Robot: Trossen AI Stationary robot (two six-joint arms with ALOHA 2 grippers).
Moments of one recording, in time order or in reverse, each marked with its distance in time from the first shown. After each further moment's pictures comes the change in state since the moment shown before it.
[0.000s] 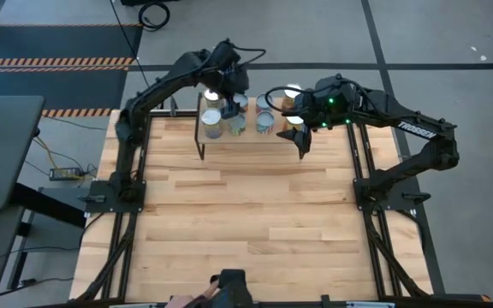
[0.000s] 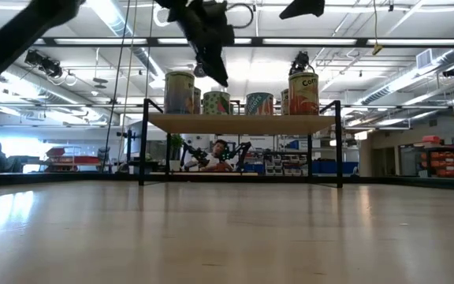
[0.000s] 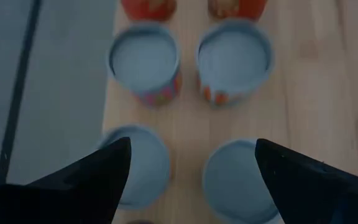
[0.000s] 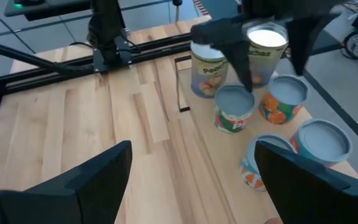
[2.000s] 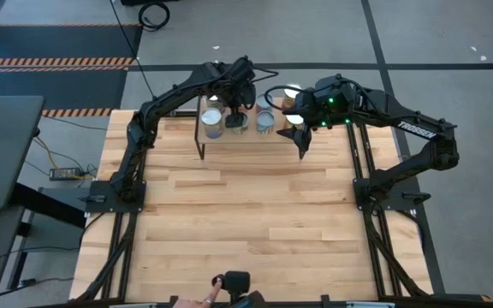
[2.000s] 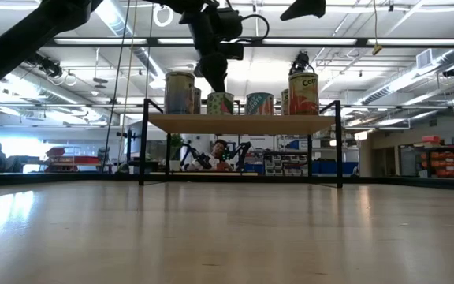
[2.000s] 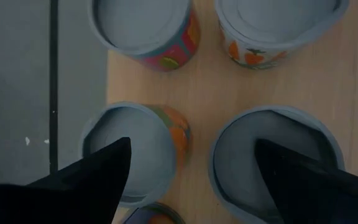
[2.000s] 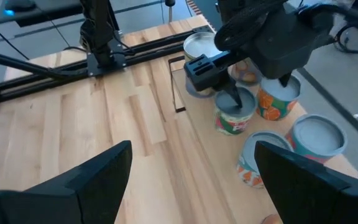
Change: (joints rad) left arm -0.082 0.088 0.034 -0.067 -0.299 0.013; right arm -0.003 0.001 0.000 0.000 0.024 0.031
